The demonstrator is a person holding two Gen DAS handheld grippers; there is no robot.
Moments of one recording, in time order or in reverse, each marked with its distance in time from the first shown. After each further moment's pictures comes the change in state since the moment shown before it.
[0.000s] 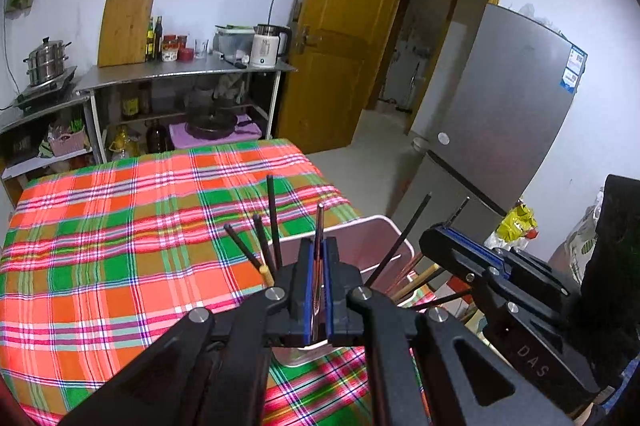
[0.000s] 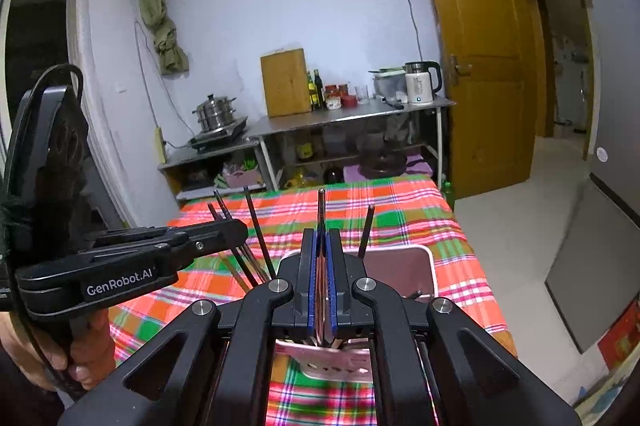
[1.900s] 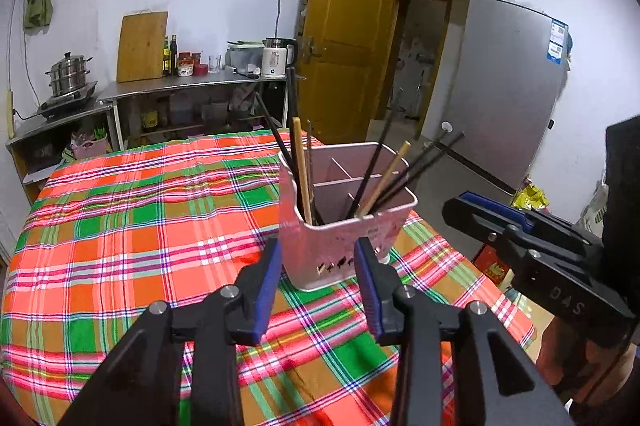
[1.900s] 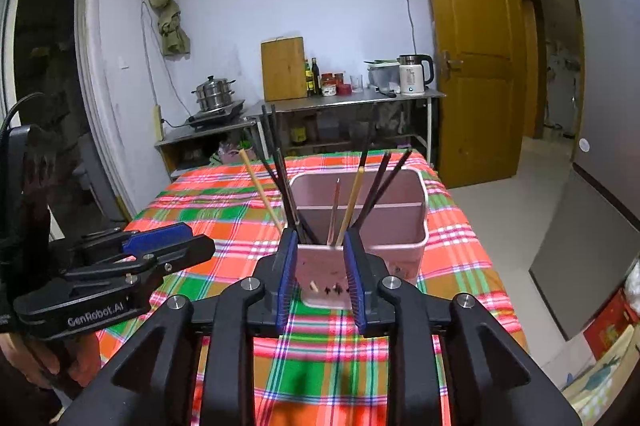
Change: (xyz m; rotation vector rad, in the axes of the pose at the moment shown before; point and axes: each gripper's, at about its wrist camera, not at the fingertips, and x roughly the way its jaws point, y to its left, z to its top) left arm -0.052 -0.007 -0.107 0.065 -0.092 0.062; right arm -0.045 0.016 -0.069 -0.039 0.019 -0.036
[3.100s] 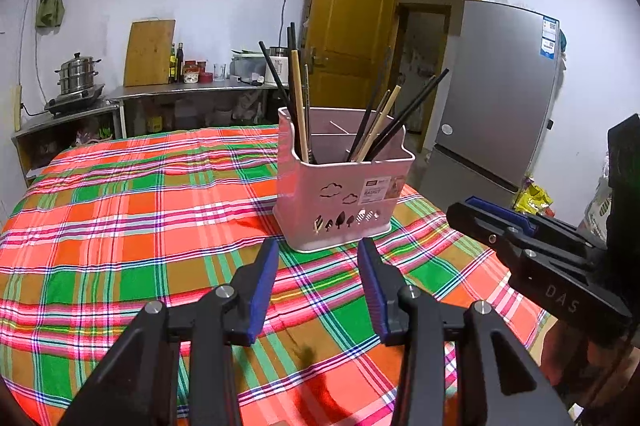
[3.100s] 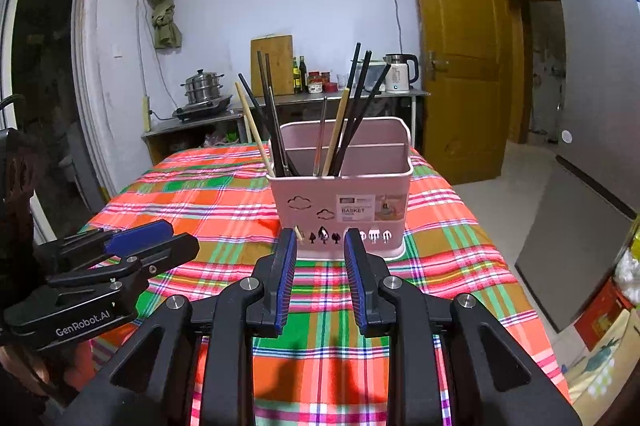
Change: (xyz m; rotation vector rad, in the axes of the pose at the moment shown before) left arm 0.001 -0.008 -0.067 -0.004 -0.085 0.025; right arm -0.010 0.005 -0.072 -0.019 -0.031 -0.068
